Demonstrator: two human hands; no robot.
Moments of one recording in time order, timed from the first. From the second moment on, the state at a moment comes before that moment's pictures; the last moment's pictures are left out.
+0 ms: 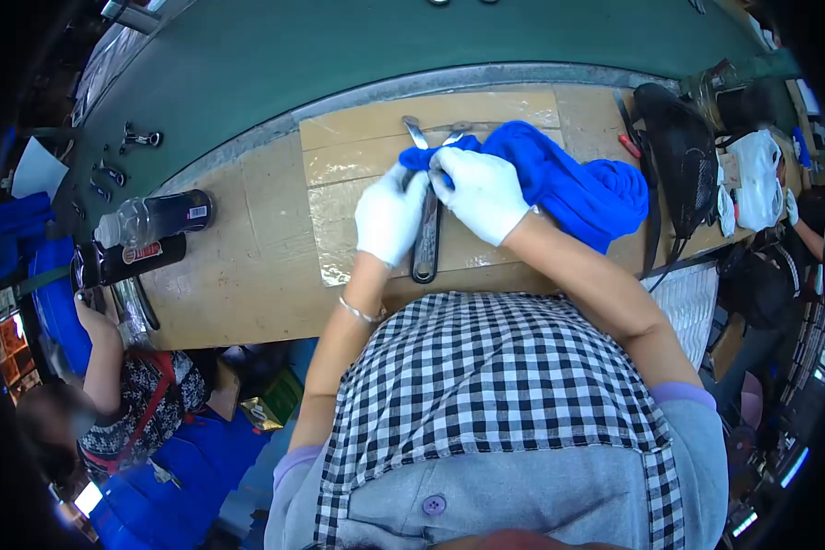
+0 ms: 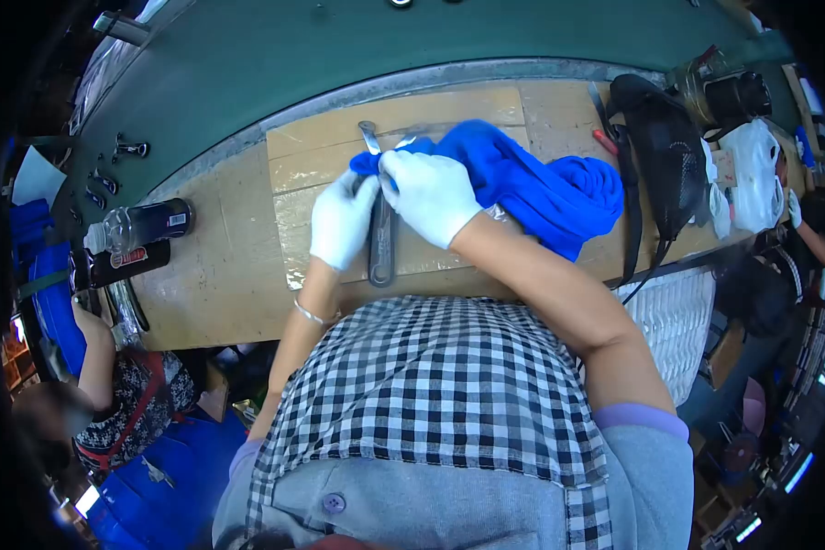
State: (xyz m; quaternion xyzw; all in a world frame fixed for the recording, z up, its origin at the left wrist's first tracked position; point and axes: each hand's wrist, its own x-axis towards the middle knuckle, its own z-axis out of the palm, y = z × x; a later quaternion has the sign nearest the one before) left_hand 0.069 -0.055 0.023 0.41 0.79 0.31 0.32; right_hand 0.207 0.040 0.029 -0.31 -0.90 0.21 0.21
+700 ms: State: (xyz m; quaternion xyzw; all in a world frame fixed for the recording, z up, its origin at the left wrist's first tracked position) left_hand 0.085 -0.054 0.017 0.43 0.84 0.28 0.17; right_hand 0.227 0.105 0.037 -0.46 -0.86 0.14 0.15
